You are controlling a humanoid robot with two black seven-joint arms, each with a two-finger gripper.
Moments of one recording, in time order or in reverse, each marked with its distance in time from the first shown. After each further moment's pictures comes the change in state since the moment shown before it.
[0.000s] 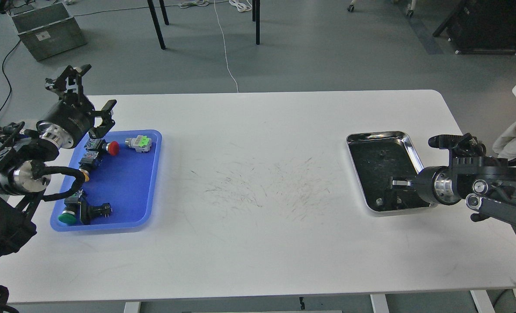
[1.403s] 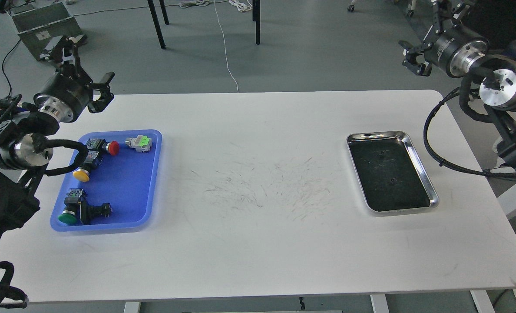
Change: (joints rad) left arm -0.132 -0.022 0.006 0.009 -0.012 0.078 0.011; right arm -0.052 0.290 1.028 -0.449 1.211 -0.043 0.002
